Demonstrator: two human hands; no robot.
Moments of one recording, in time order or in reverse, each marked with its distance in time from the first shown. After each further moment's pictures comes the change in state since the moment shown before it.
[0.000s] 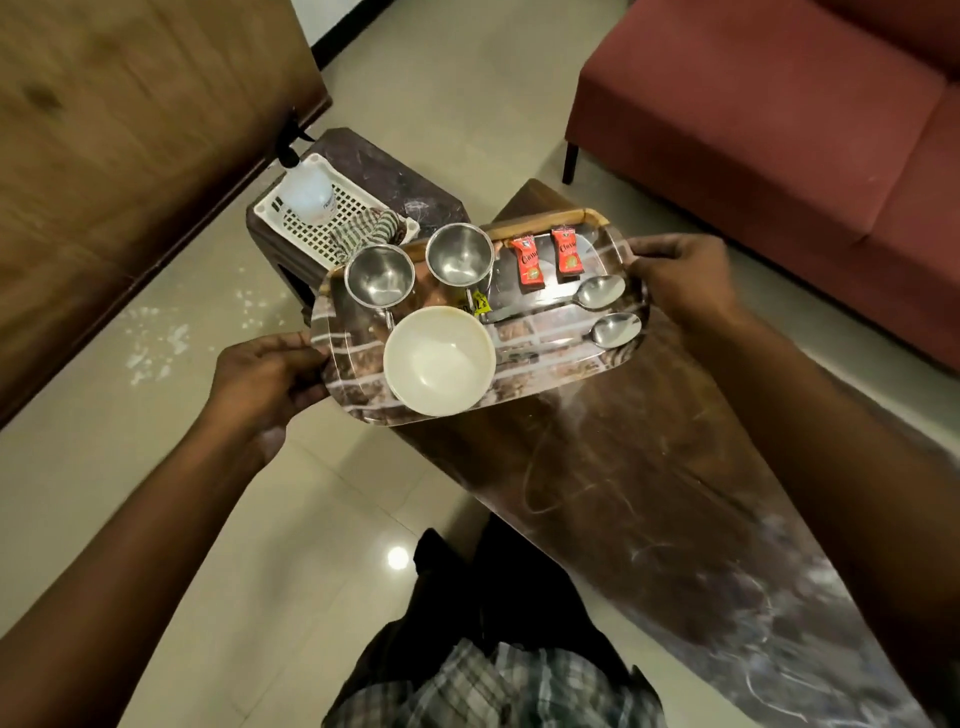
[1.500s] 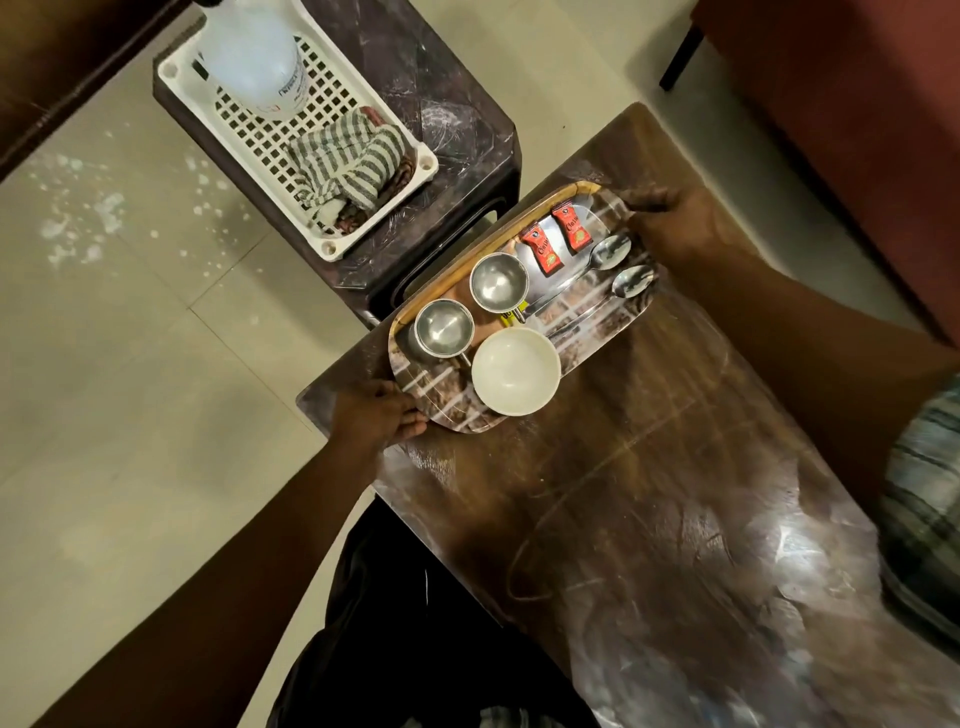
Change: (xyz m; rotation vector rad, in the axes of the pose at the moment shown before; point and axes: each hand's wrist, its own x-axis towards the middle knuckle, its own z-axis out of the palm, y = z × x) left_hand 0.198 -0.174 0.131 -0.014 0.085 -0.611; right_hand 0.302 0.086 0.163 -0.312 -0.248 0.073
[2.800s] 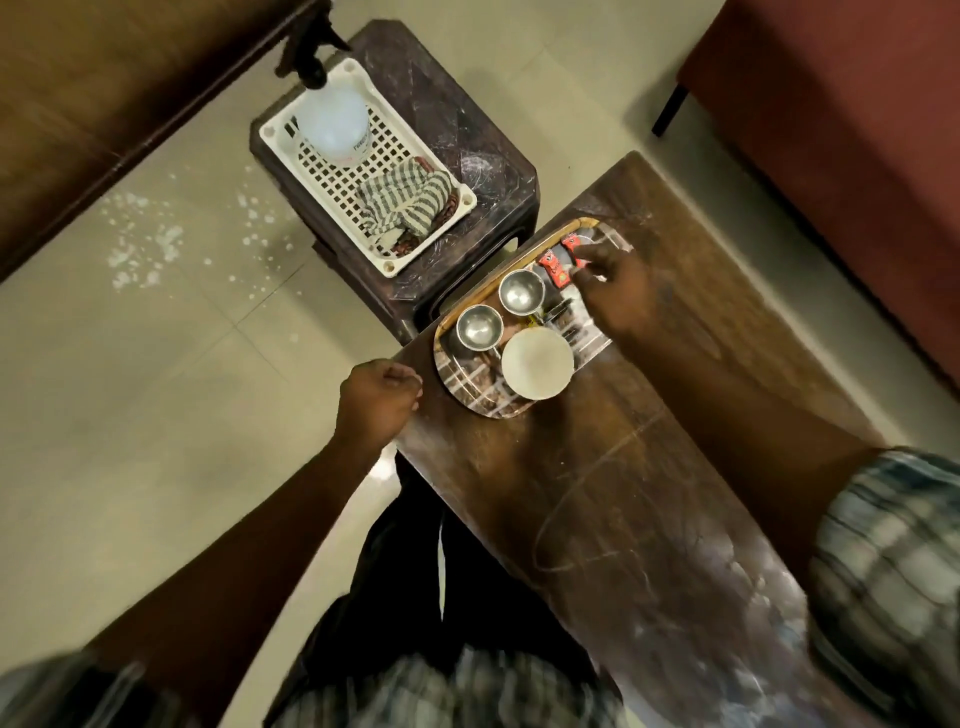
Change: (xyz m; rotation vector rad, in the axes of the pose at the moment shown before) left_hand -0.076 0.034 -0.064 0.365 0.112 0.382; right_hand -0.127 -0.037 0.049 -0.080 -0.045 -0.208
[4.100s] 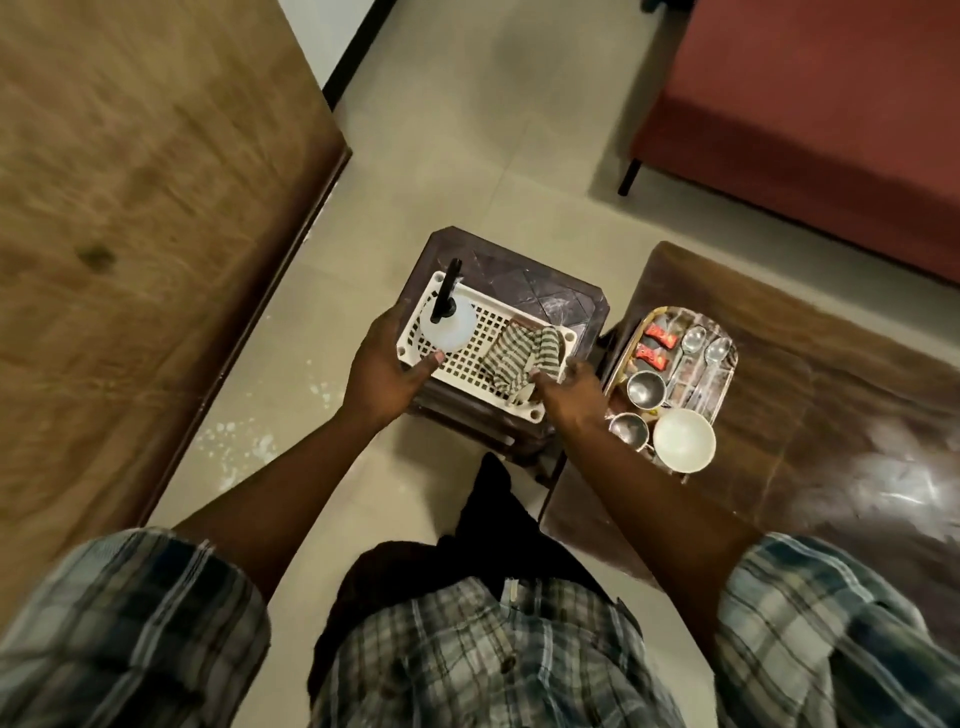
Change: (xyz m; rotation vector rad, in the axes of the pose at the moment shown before) left_hand 0.198 0.214 -0.236 0.451 -0.217 0.820; right_hand 0.012 -0.209 0.198 0.492 0.368 0.559
